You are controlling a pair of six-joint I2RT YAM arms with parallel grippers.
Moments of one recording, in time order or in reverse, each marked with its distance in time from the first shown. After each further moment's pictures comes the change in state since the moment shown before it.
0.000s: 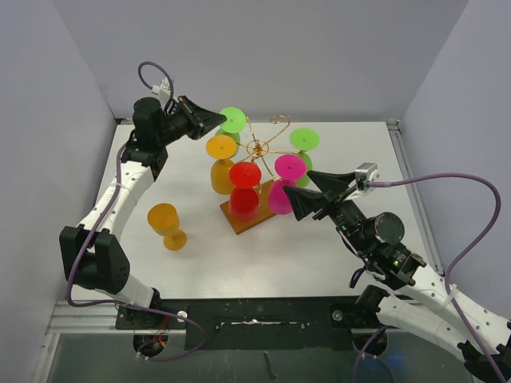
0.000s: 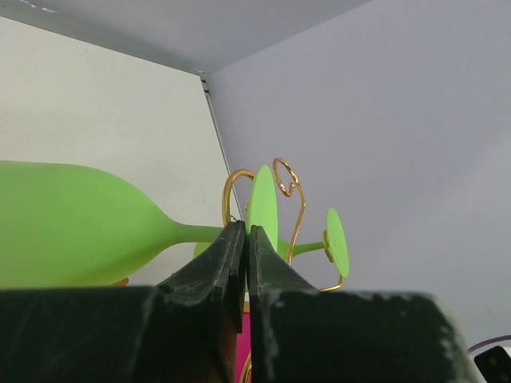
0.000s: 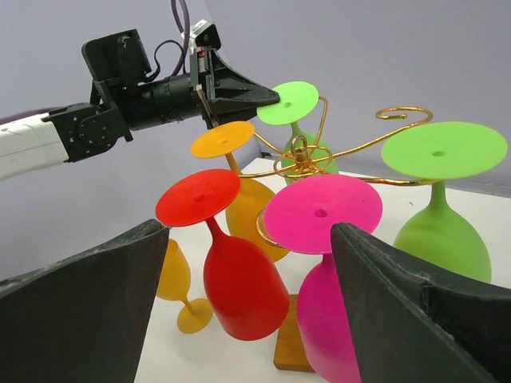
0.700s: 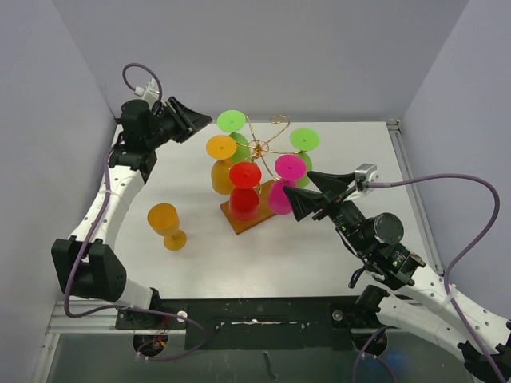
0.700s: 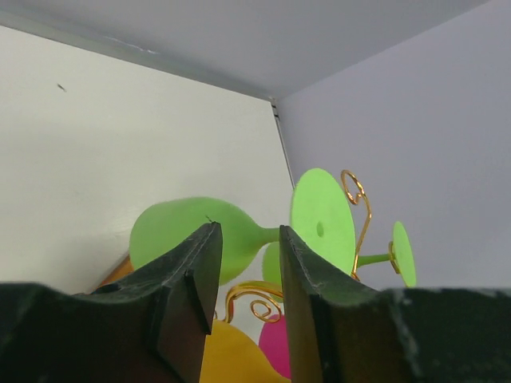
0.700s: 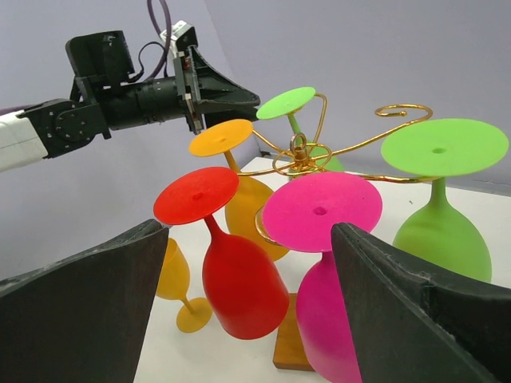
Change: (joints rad) left arm 0.036 -0.047 -0.007 -0.145 -0.090 0.180; right arm 0.000 -0.001 -0.010 0.011 0.000 0.000
